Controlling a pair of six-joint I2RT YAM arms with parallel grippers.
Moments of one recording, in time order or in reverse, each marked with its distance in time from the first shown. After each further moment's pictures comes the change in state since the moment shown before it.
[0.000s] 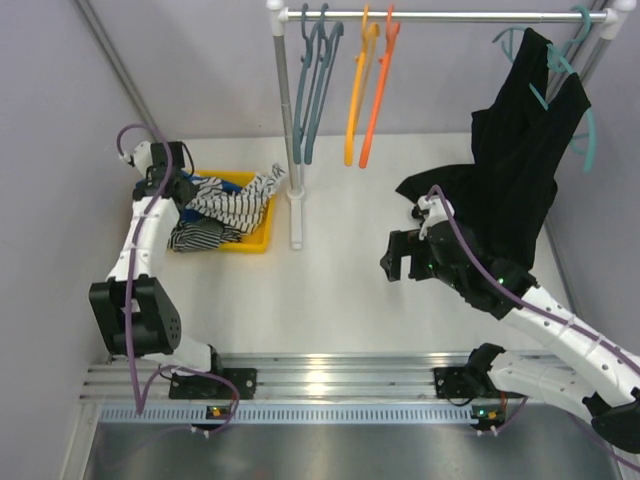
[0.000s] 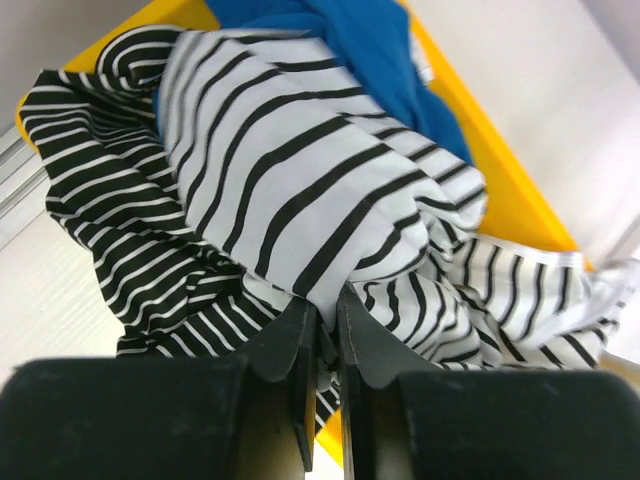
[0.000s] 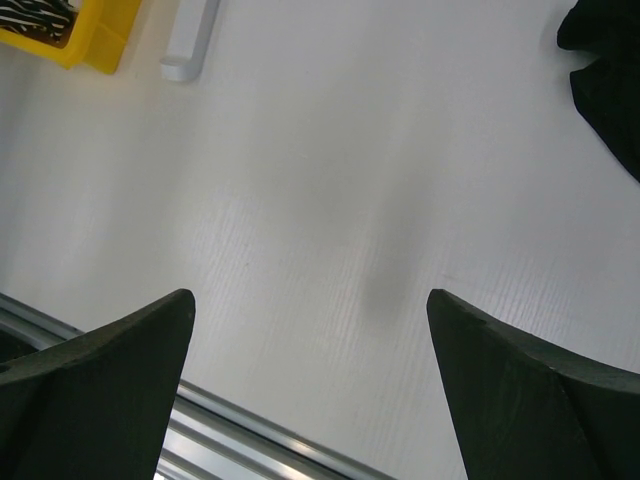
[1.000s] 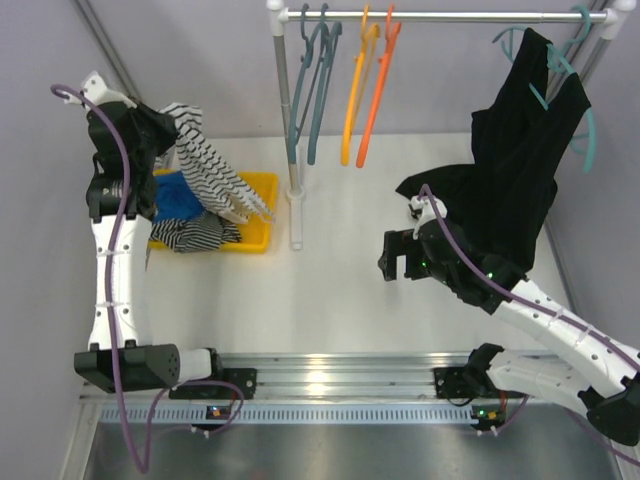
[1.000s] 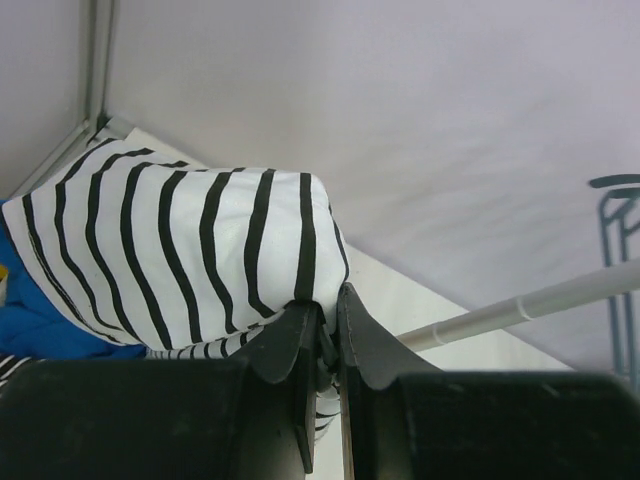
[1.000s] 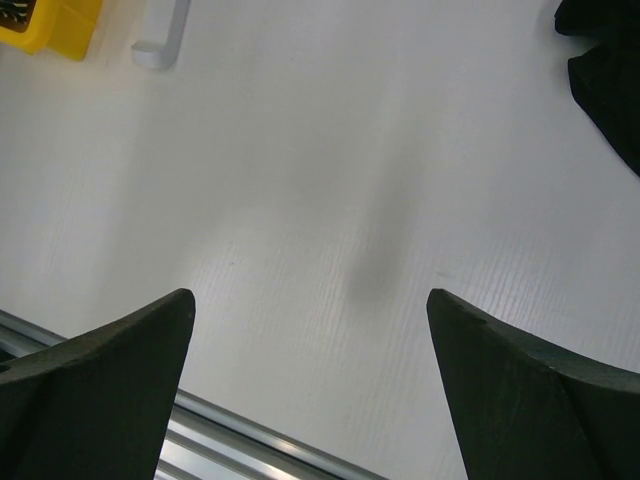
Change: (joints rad) left arm 0.001 -0.205 0.314 0.106 0.314 0.094; right arm 0.000 0.059 0.000 0.007 0.011 -0.003
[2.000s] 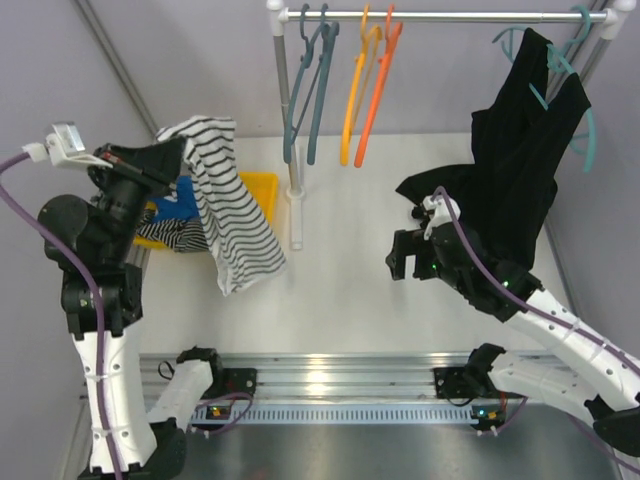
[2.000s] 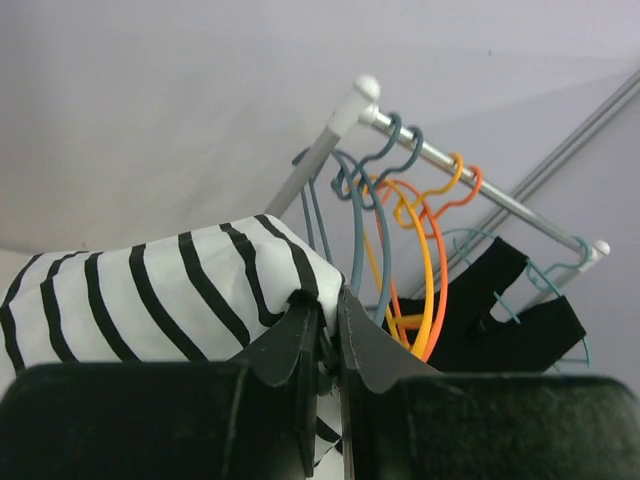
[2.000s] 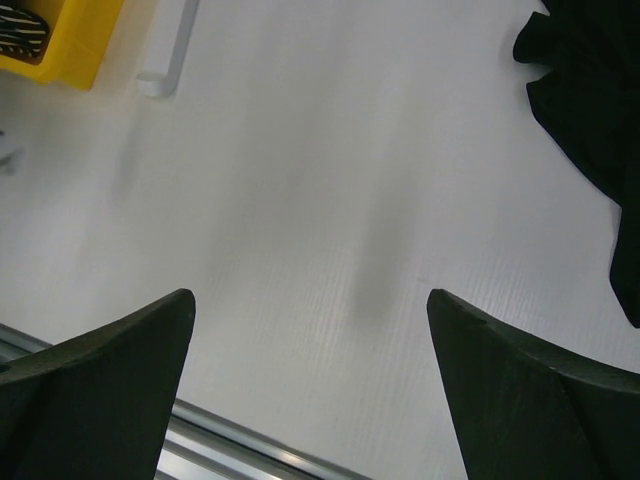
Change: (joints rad) left arm -0.009 -0.427 -0.116 0.131 0.357 -0.151; right arm 0.000 -0.074 0.000 -0.017 0.046 -0.014
